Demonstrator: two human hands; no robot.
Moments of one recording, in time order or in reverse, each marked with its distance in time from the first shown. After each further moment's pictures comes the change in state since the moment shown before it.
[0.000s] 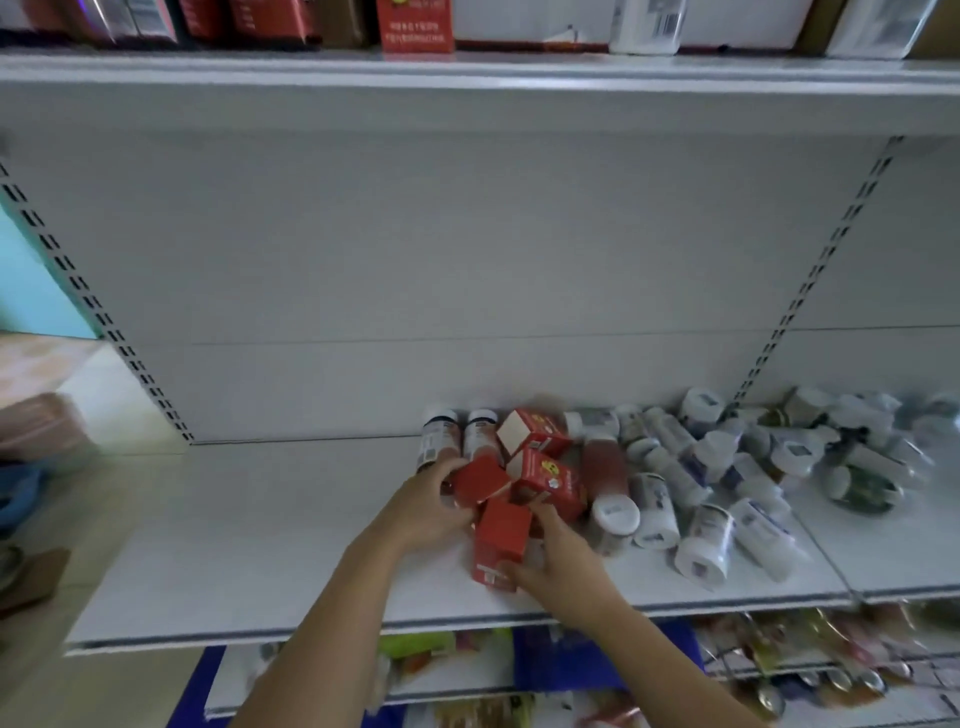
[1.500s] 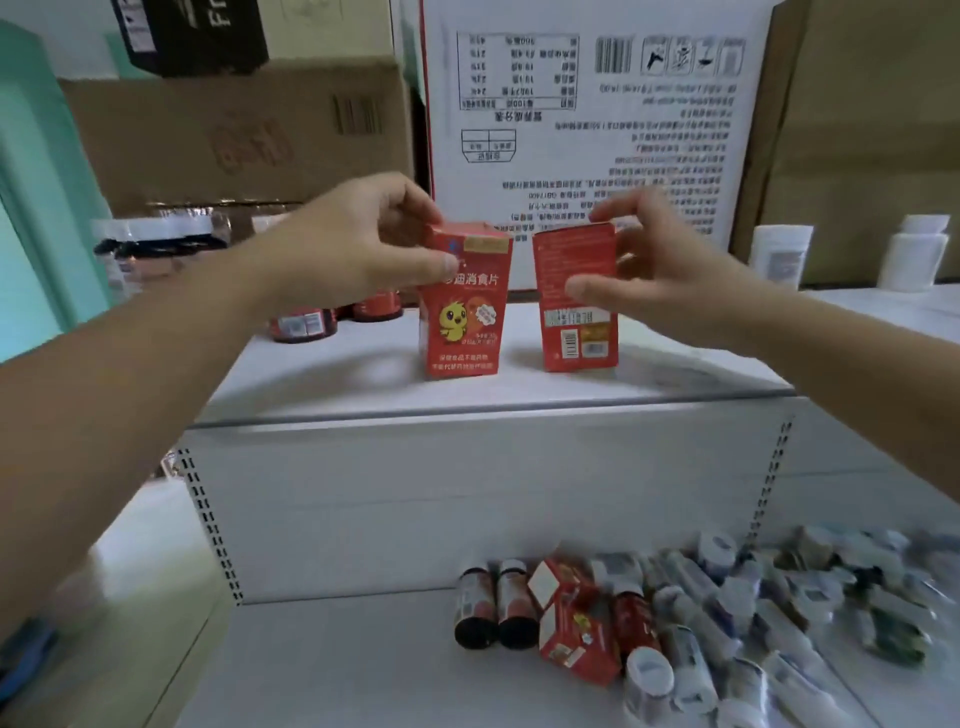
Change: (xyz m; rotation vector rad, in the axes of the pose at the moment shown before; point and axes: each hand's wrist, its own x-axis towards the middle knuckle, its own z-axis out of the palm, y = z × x) left_hand -0.131 0.299 -0.334 0.087 0.332 0.588; right_hand -0.048 -0.328 -0.268 -0.037 0.313 -0.567
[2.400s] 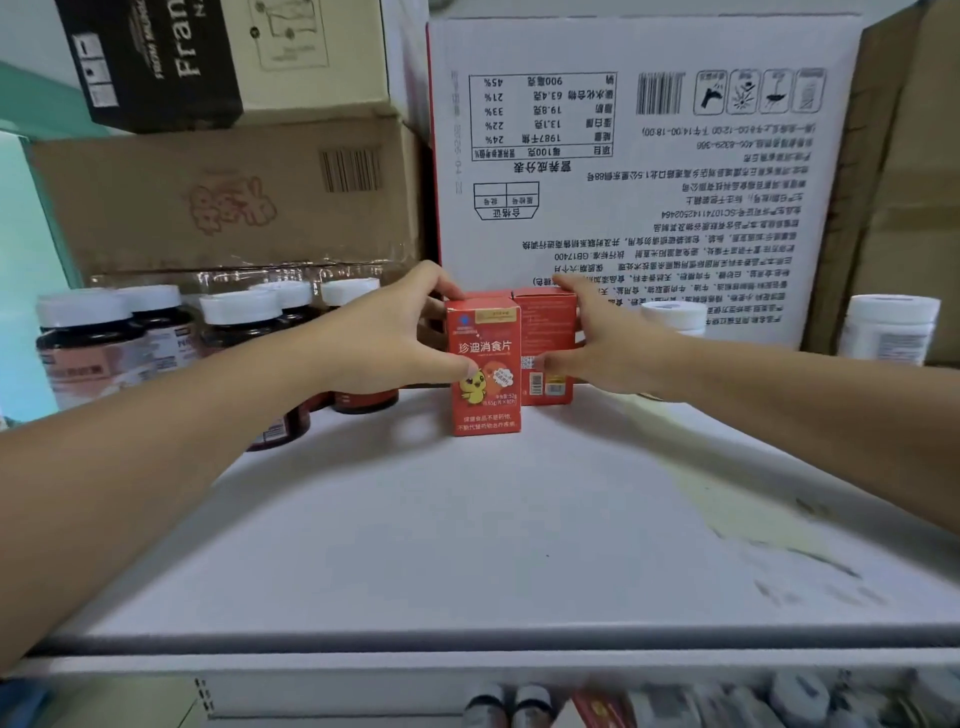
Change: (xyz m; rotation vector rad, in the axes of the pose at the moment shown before) left_hand 0.099 -0.059 0.023 0.138 -0.105 -0.106; right_hand 0.142 0.063 0.030 -0.196 -0.089 0.146
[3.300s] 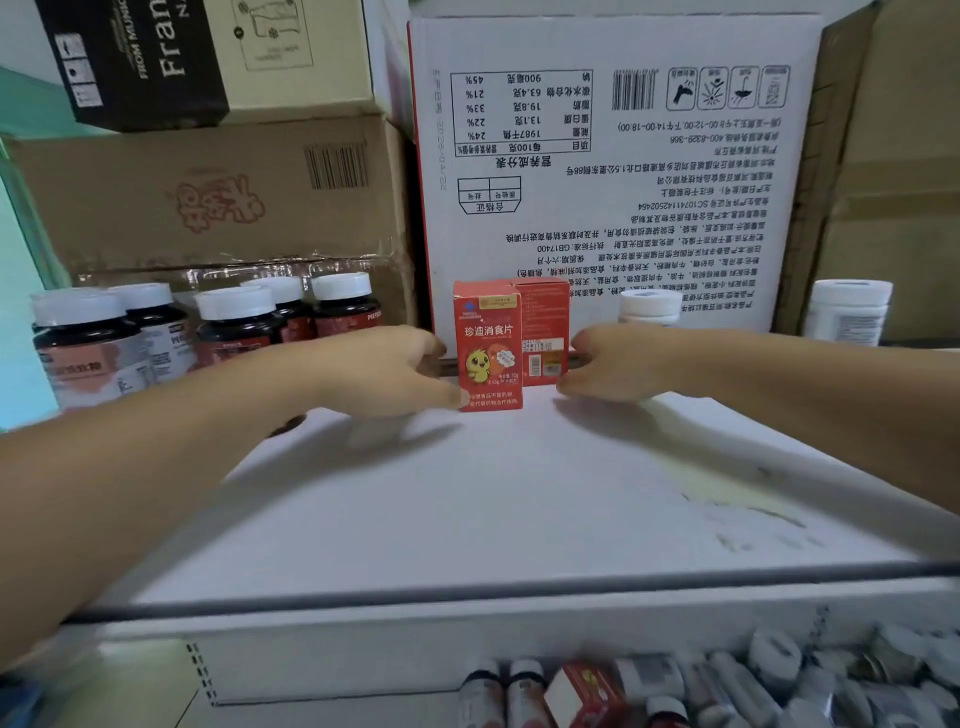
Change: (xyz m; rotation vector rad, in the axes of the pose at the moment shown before) left_hand -0.012 0.003 0.011 0.361 -0.230 -0.154; right_hand -0.028 0.000 -0.009 -0.406 -0.179 0.130
